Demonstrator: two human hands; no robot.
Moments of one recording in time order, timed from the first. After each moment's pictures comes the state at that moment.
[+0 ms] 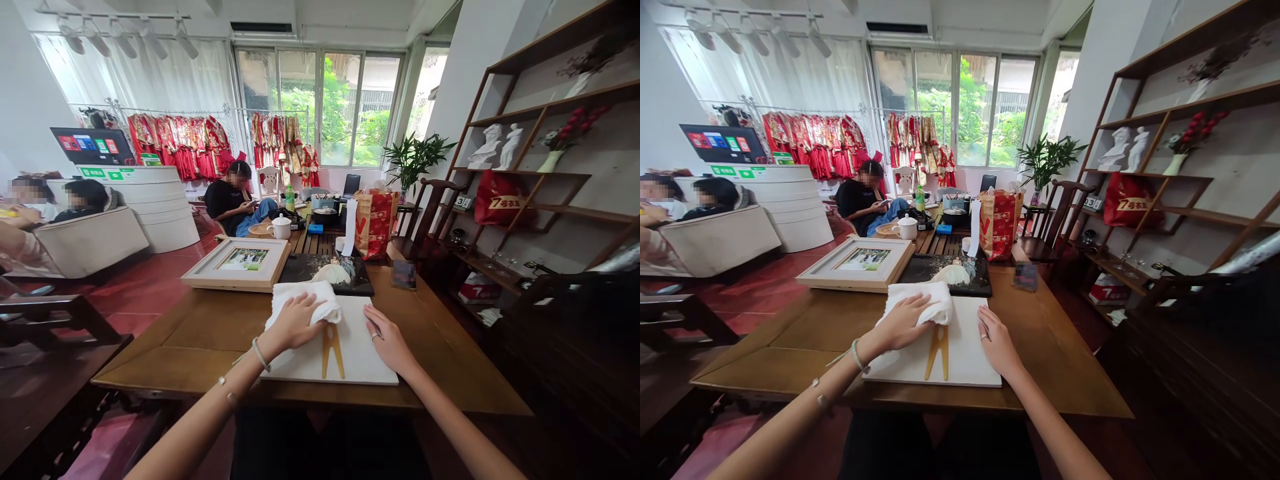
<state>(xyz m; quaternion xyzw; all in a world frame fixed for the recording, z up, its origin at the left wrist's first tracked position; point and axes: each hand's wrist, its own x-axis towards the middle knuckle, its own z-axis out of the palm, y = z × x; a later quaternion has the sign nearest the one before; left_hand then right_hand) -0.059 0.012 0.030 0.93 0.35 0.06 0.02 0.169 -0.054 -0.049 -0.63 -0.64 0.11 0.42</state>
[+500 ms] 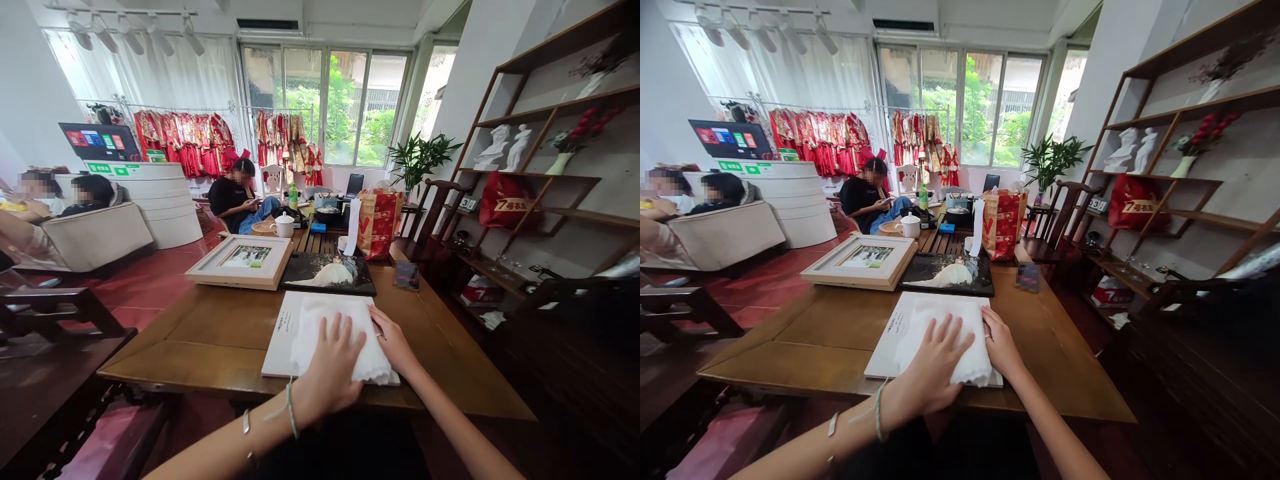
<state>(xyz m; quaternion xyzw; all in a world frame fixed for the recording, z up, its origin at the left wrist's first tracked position) -0.032 -0.062 0.003 0.95 0.30 0.07 -0.01 0.161 -0.049 -0.052 -0.60 -0.65 0.12 0.45</state>
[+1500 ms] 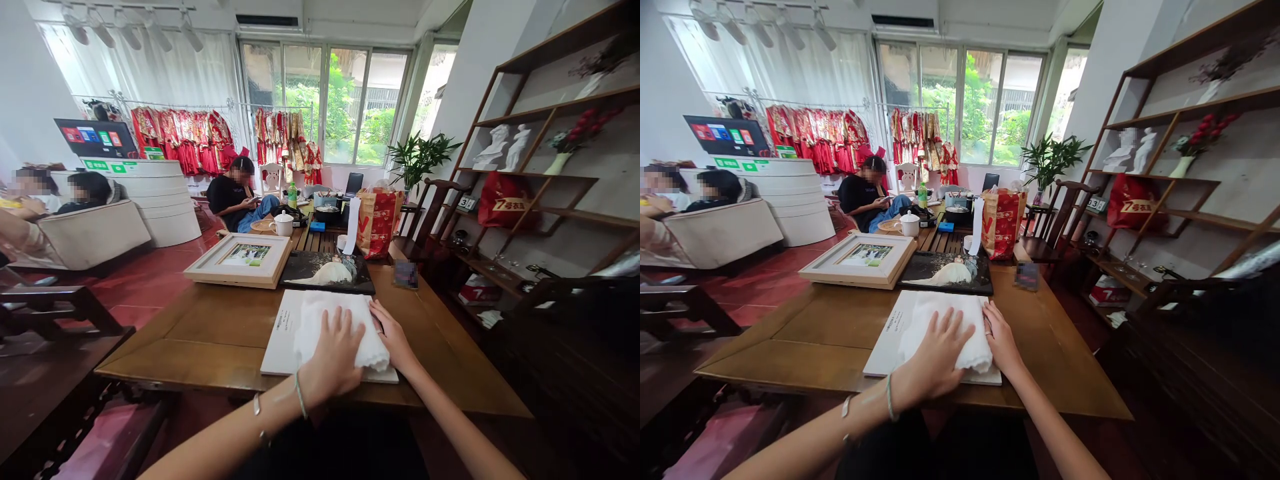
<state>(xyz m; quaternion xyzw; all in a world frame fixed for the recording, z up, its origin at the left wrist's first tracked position) -0.018 -0.052 0.006 0.95 0.32 0.05 -0.01 0.167 -0.045 -0.062 -0.60 -0.63 0.11 0.48</state>
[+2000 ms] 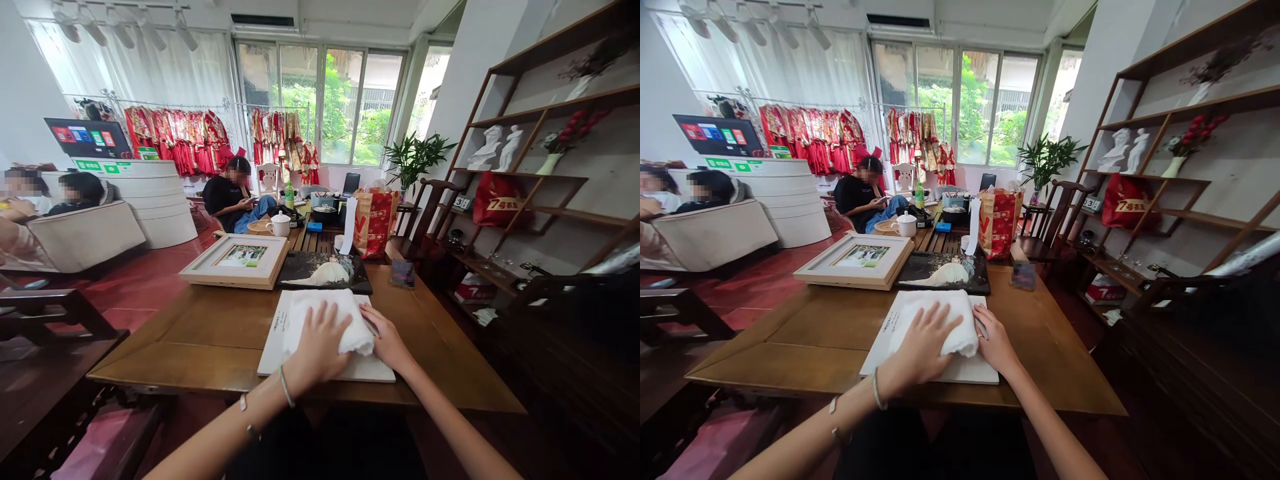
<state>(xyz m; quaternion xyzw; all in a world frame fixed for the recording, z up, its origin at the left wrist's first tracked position) -0.032 -0.036 0.006 0.93 0.37 0.08 0.02 0.162 -0.049 -0.056 -0.59 -0.66 0.12 0.44</state>
